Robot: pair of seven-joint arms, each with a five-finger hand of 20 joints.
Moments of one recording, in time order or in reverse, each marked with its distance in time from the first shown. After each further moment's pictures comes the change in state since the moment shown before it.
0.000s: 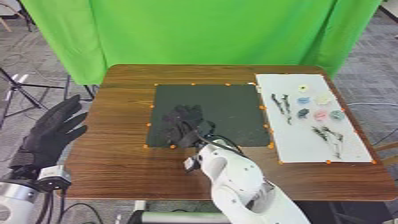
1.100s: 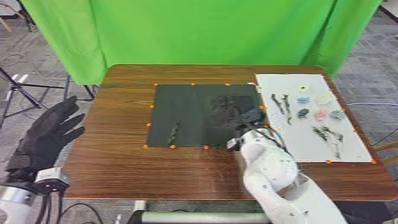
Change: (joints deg) left arm 1.2 -1.3 -1.0 -0.5 0.0 0.0 0.5; right arm -1.2 9.0 11.6 0.9 -0.9 8.0 11.3
